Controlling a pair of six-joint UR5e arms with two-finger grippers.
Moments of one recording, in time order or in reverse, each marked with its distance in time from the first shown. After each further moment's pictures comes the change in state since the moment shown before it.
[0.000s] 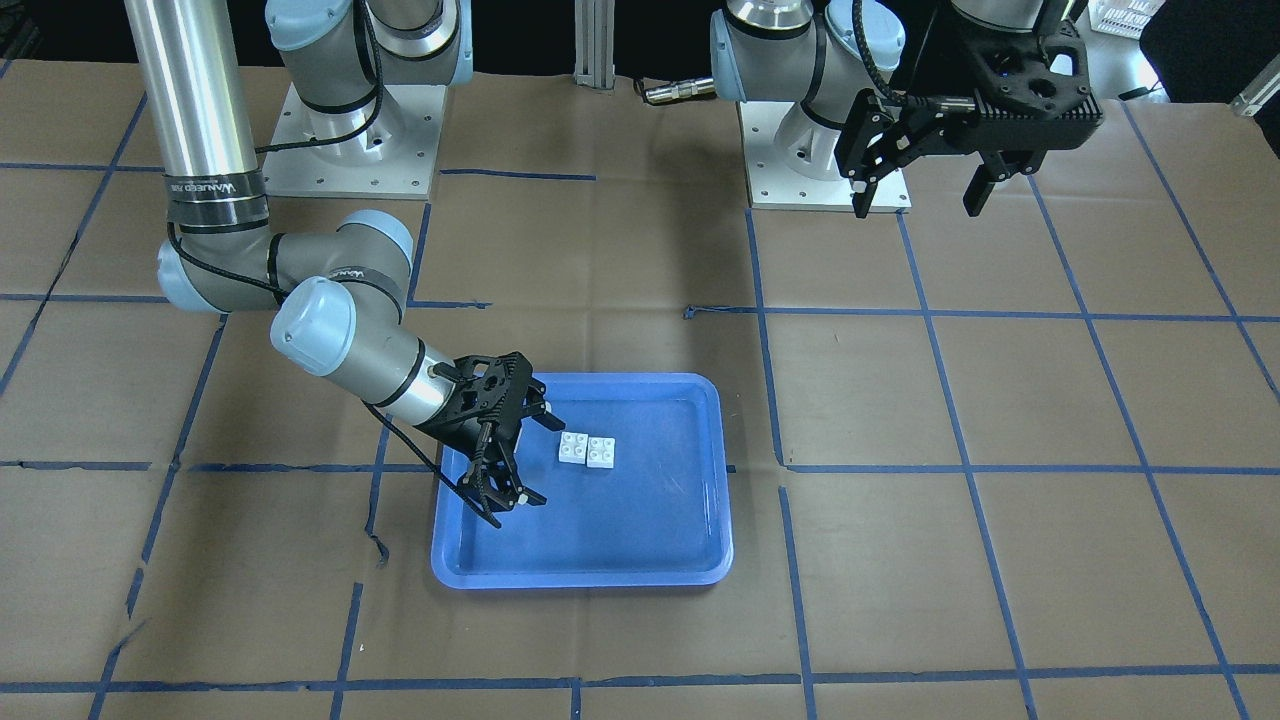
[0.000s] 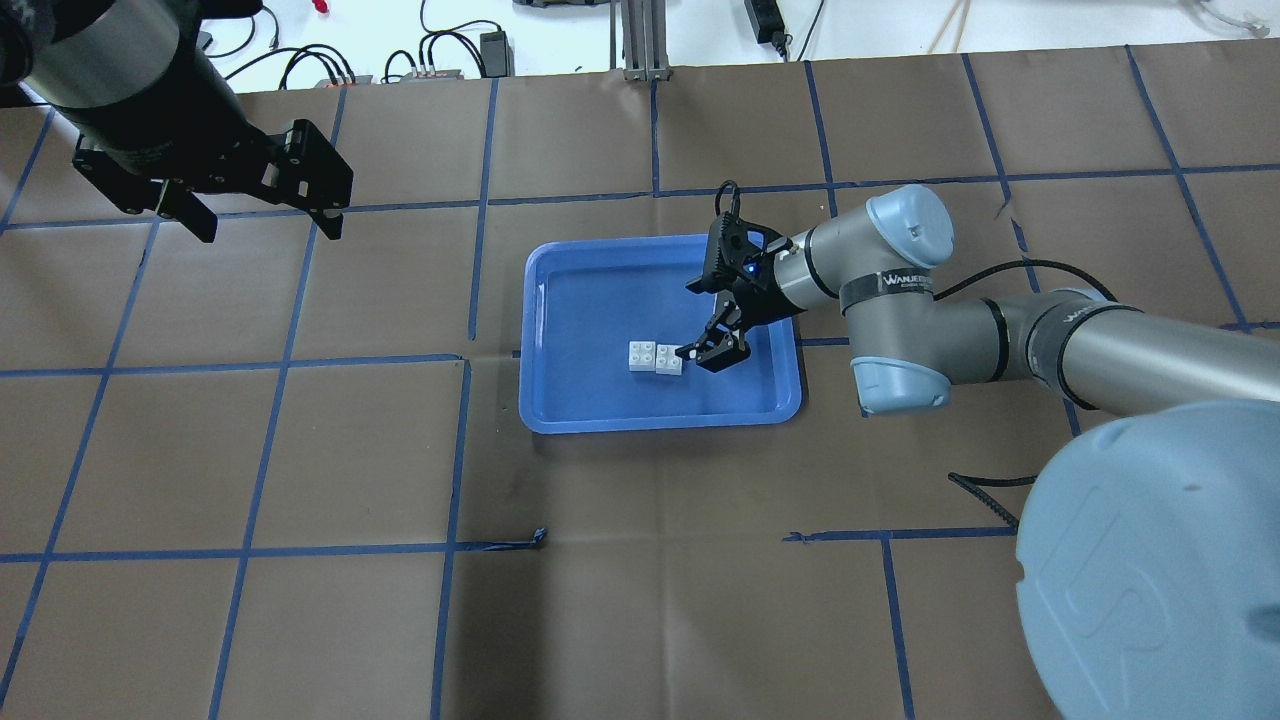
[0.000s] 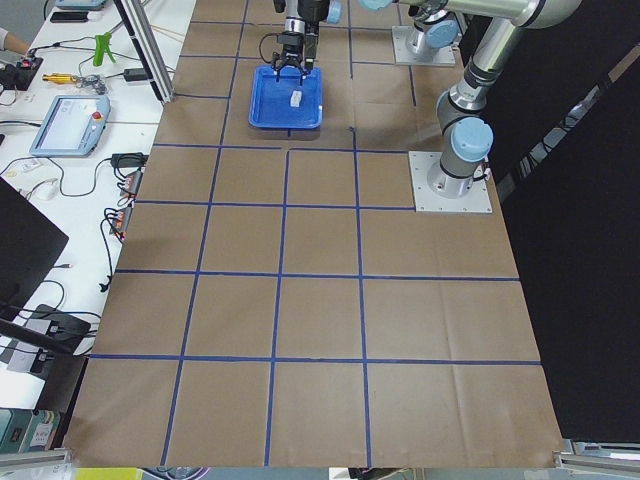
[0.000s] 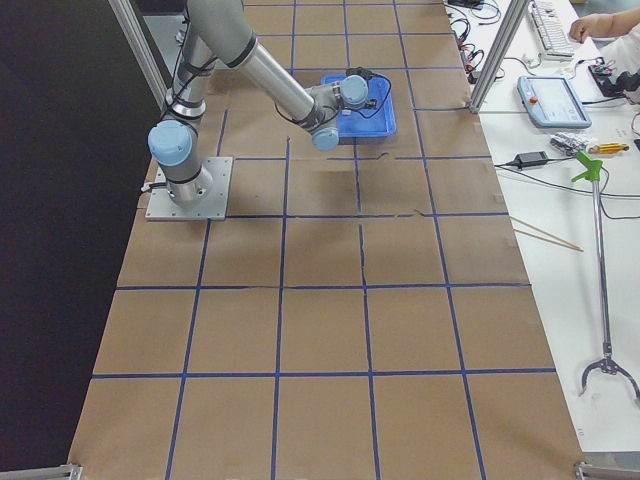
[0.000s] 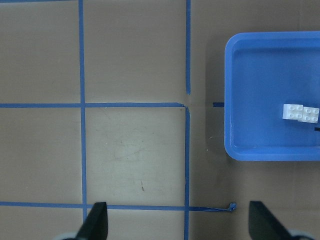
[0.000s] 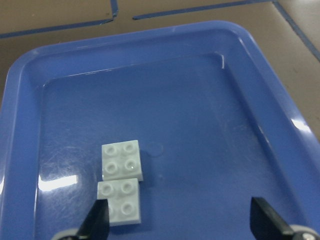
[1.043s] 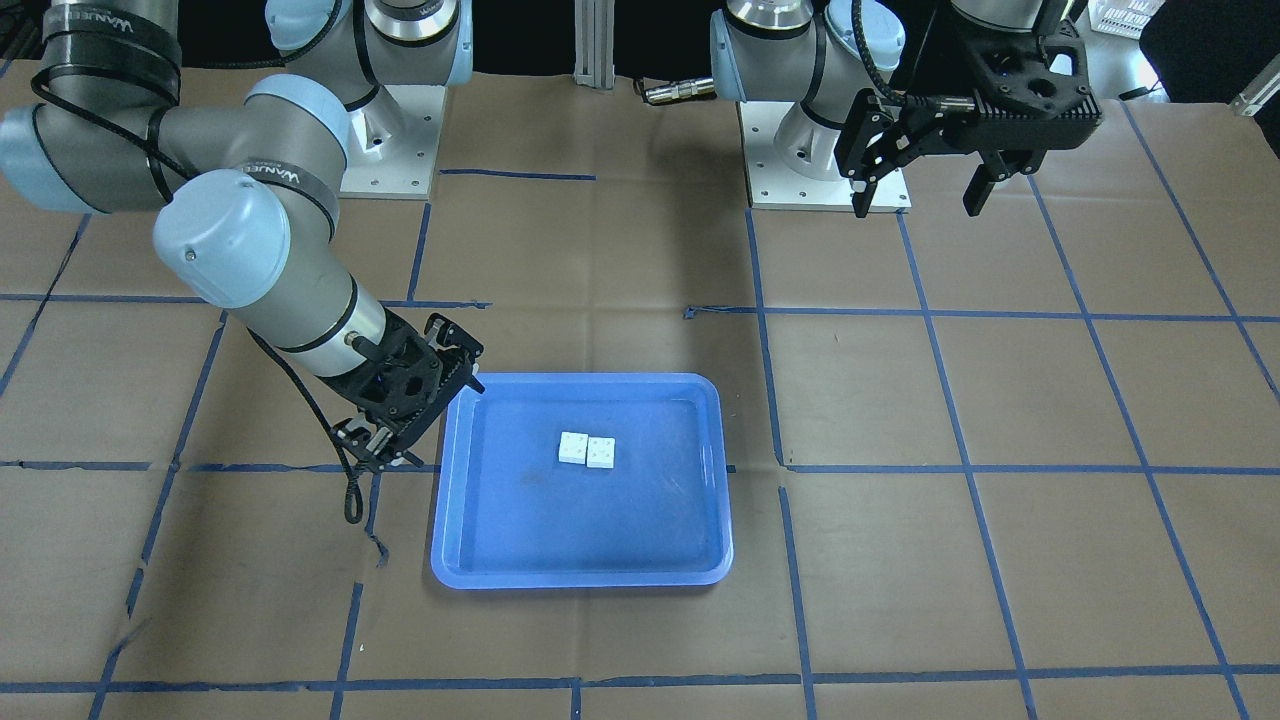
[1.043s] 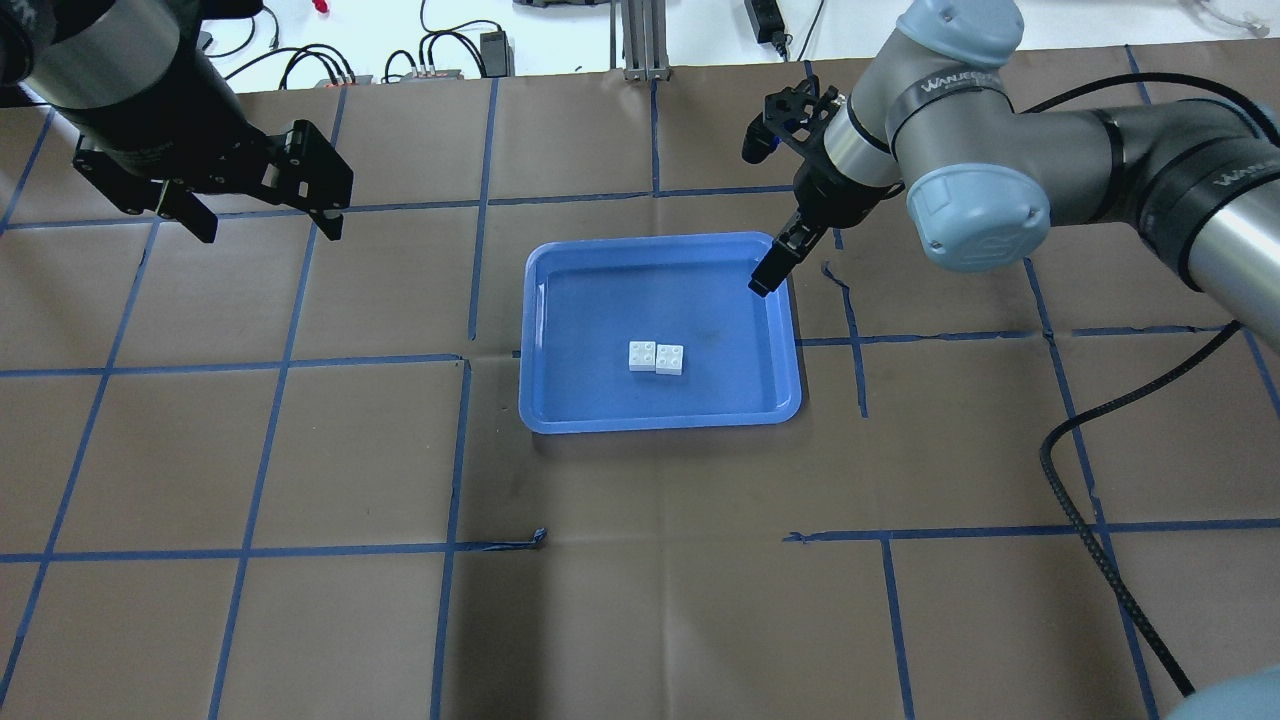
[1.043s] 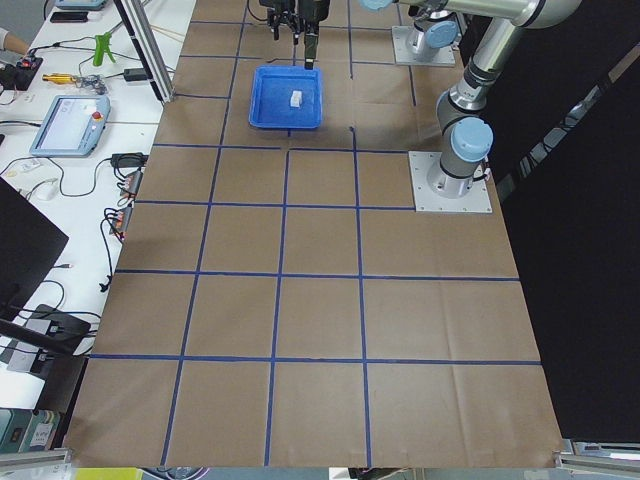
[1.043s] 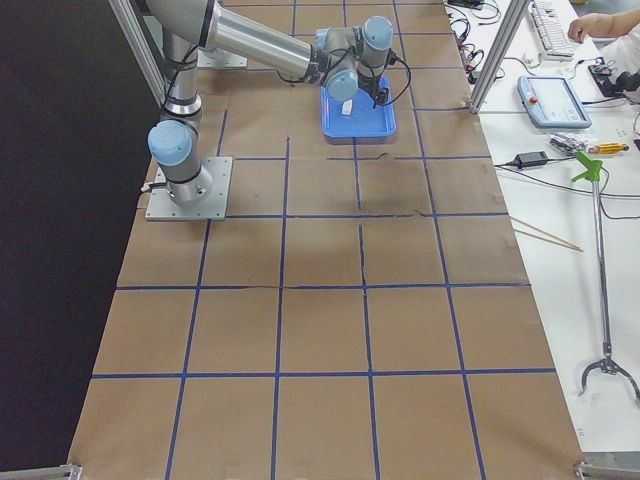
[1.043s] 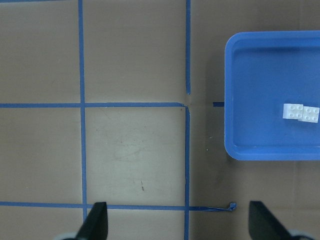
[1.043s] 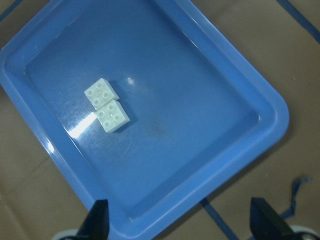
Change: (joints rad) left arm 0.000 0.000 -0.001 0.000 0.000 0.001; right arm -0.011 -0.209 -0.253 0.687 -0.412 0.473
